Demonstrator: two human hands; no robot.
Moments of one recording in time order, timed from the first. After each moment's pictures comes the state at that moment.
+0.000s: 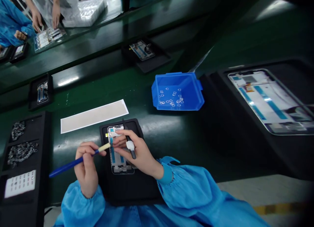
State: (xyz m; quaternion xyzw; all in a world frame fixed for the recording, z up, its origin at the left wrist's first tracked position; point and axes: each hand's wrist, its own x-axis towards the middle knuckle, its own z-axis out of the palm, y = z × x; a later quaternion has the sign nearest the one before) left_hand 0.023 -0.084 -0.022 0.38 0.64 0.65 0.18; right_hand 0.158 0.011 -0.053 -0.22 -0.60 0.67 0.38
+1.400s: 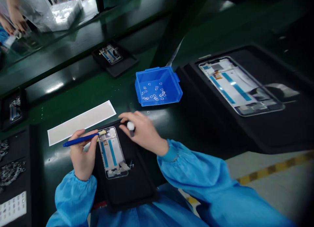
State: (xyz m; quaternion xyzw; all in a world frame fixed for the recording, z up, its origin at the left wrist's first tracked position) left_hand 0.000 -0.033 -0.036 0.48 0.71 0.50 0.12; right_hand 0.195 0.079 -0.054 -0.36 -0.82 0.25 0.36
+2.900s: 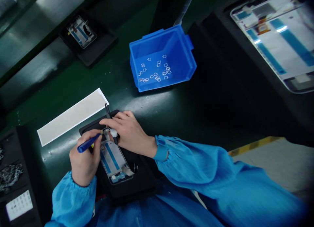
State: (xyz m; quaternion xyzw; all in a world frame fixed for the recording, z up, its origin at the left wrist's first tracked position) left_hand 0.018 -0.023 -0.016 0.68 0.69 0.25 0.03; right_hand 0.174 0.053 -0.069 -0.32 -0.86 0.30 0.26
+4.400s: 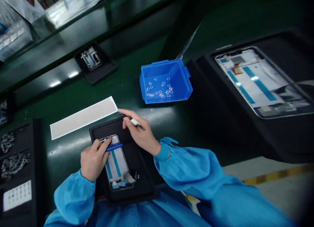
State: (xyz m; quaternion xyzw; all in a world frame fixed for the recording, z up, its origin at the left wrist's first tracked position) left_hand 0.004 -0.062 -0.043 0.75 0.66 0.02 -0.04; right_hand 0.179 0.063 -0.066 -0.36 -0.67 0.49 0.43
